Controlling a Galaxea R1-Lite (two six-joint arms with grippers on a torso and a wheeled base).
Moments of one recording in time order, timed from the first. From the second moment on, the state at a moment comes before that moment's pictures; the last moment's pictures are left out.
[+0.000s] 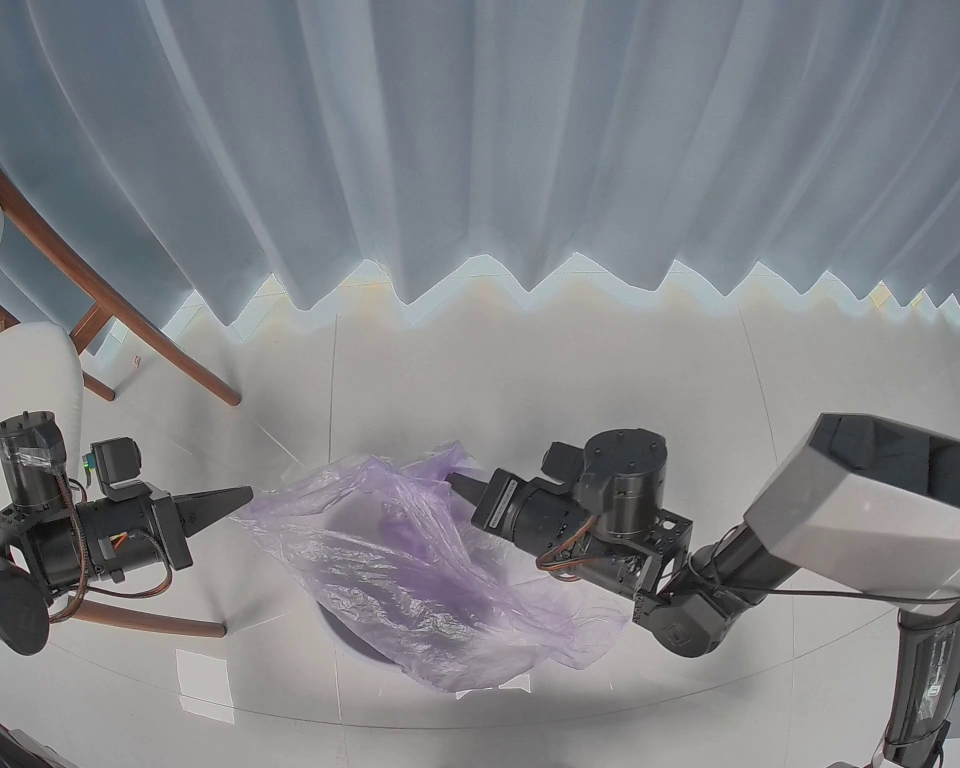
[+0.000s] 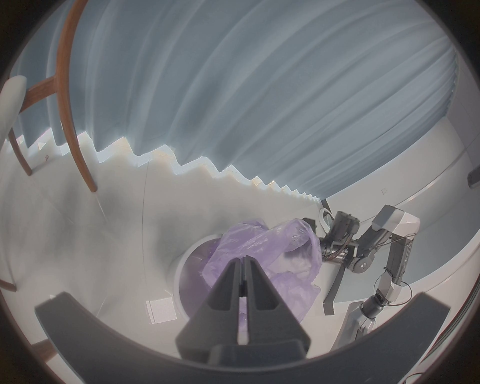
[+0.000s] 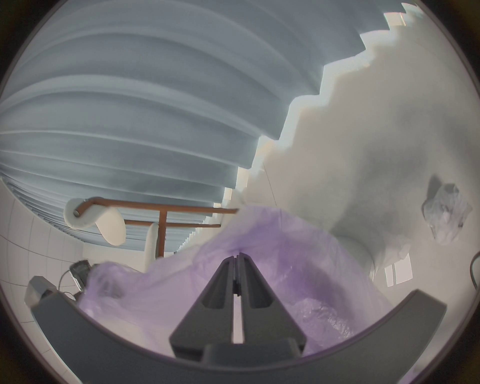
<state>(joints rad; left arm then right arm) 0.00 1.47 -0.37 -0.81 -0.70 -0.22 0.76 2.26 -0.99 -1.11 0.12 0.83</state>
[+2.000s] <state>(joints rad) 0.04 1.69 -0.41 -1.10 -0.70 -0.24 0.88 2.19 -0.52 -1.55 0.07 0.16</state>
